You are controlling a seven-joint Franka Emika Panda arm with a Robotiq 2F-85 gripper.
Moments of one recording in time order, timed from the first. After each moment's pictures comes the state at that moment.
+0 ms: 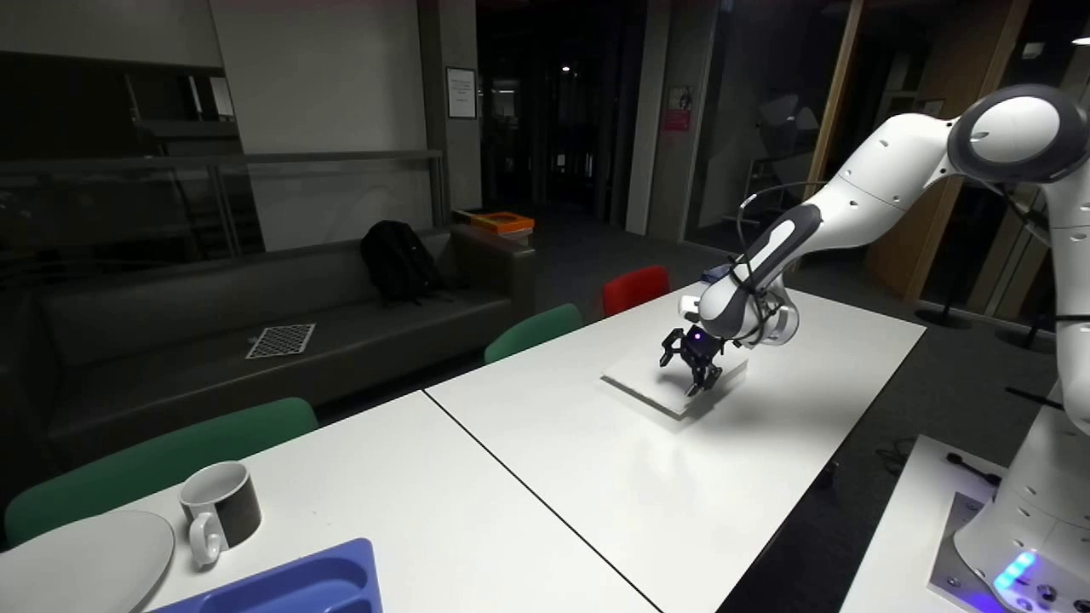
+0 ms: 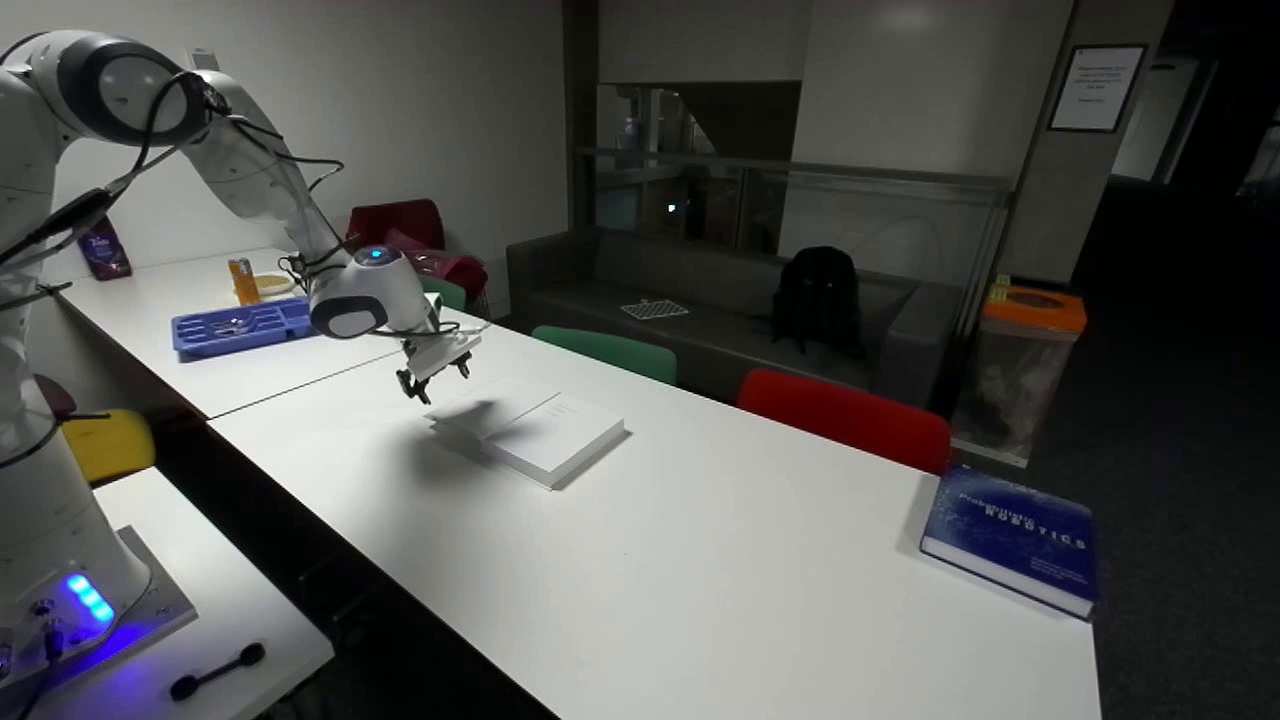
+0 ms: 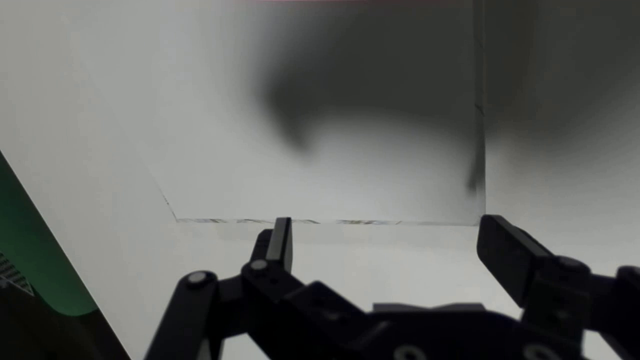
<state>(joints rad) -0.11 0.39 0.19 -2.35 0.61 3.12 -1.94</state>
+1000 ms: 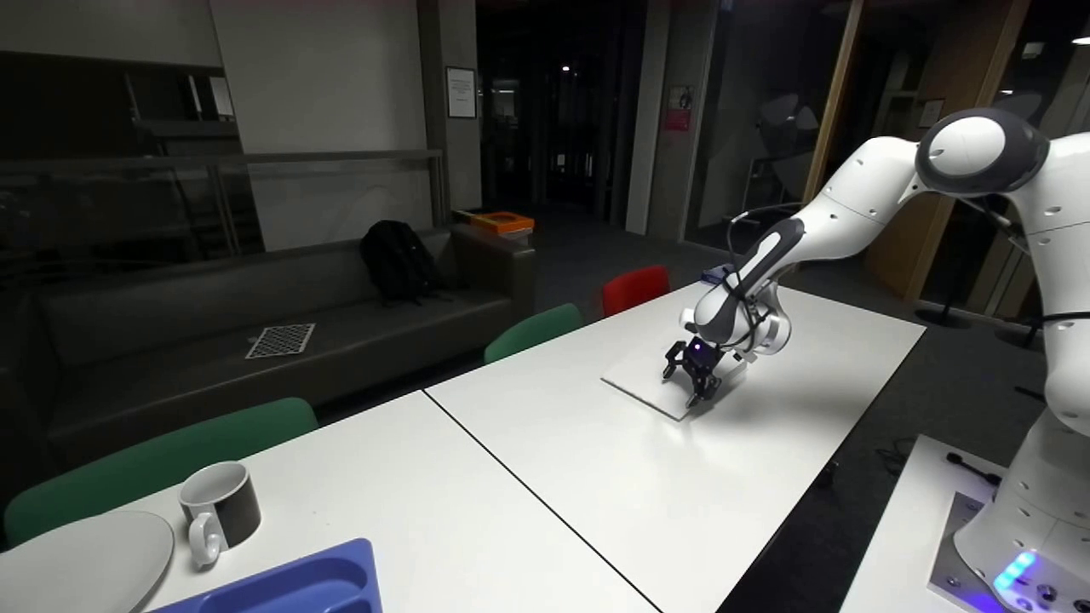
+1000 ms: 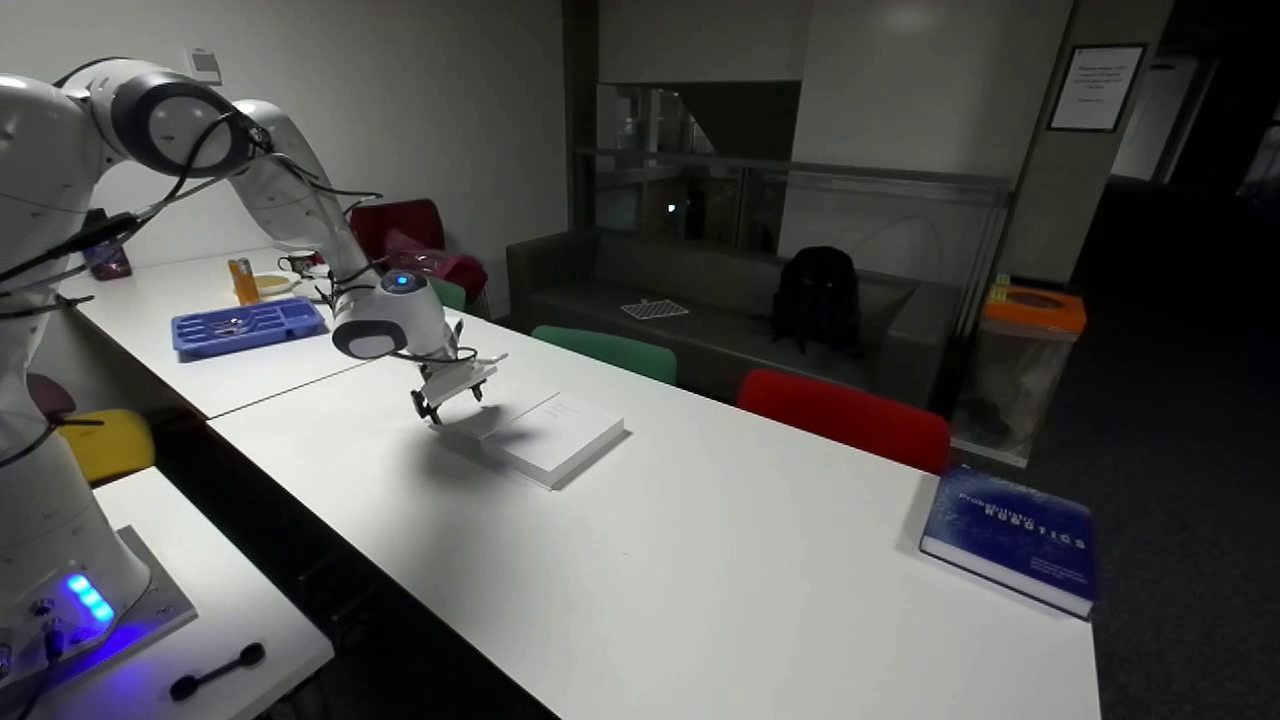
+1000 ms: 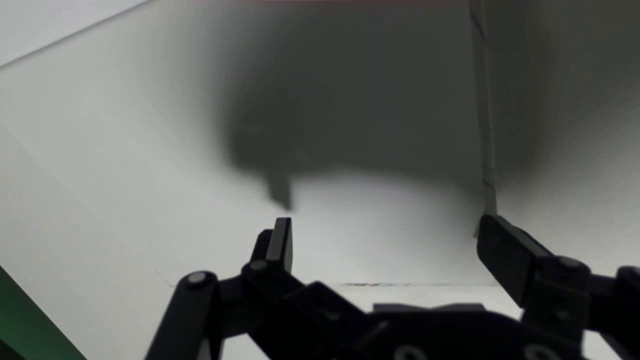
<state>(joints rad) -0.27 0.52 0.29 -2.28 0.60 3.12 -1.95</state>
